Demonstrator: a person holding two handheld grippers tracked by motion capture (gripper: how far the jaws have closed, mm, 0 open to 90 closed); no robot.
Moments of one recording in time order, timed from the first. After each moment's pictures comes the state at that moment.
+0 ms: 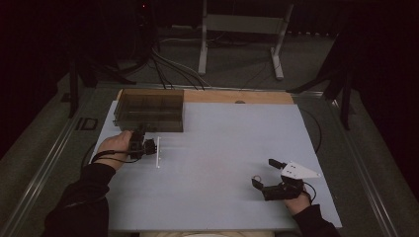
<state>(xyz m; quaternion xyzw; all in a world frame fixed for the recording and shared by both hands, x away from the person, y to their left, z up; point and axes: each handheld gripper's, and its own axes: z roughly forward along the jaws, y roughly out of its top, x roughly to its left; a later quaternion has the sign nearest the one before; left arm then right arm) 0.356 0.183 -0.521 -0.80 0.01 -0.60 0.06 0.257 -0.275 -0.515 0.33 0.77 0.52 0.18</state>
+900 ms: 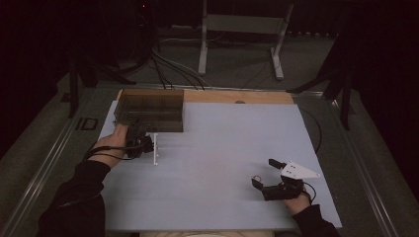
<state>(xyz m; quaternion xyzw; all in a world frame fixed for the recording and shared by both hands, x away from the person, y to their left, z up) 0.352 0.187 -0.501 -0.82 -0.02 -0.58 0.03 0.257 -0.274 -0.514 0.34 0.77 0.51 0.18</state>
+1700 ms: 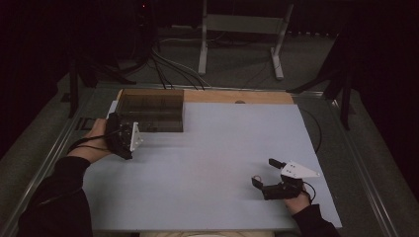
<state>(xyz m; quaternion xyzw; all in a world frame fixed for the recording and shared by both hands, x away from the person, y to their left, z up) 0.364 0.239 -0.464 -0.90 -0.11 -0.41 -0.10 0.259 -0.275 -0.516 0.34 0.77 0.51 0.18</state>
